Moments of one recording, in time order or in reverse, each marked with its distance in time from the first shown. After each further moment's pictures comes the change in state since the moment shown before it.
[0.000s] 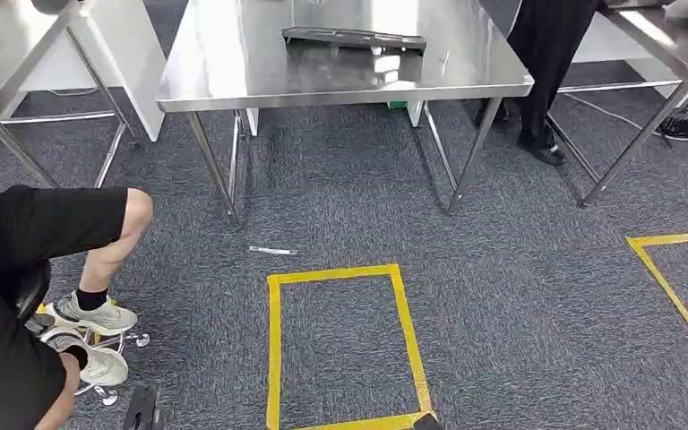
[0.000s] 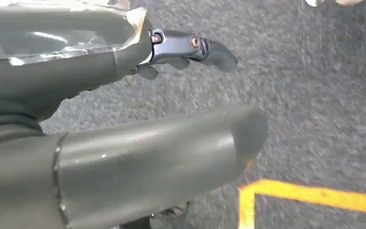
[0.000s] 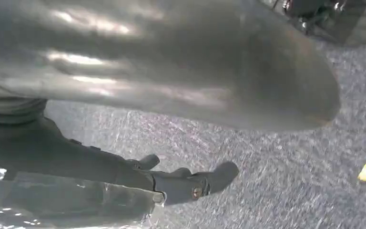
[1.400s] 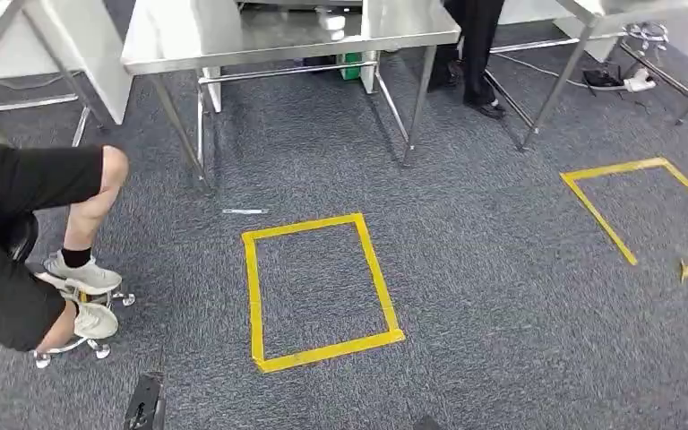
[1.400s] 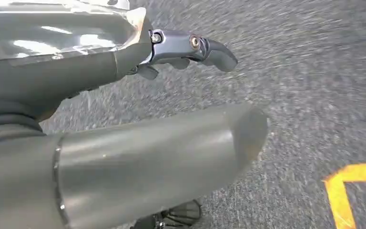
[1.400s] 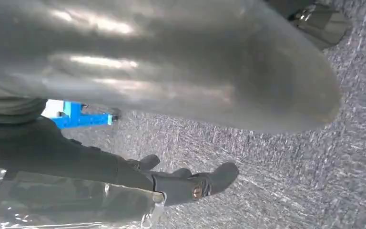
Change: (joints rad) left arm -0.015 -0.006 0.028 -0.050 -0.118 -0.053 0.019; right arm 0.001 0.007 0.003 0.005 -0.031 -0.011 -0.003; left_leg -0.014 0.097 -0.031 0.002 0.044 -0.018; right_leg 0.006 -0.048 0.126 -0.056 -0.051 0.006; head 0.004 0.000
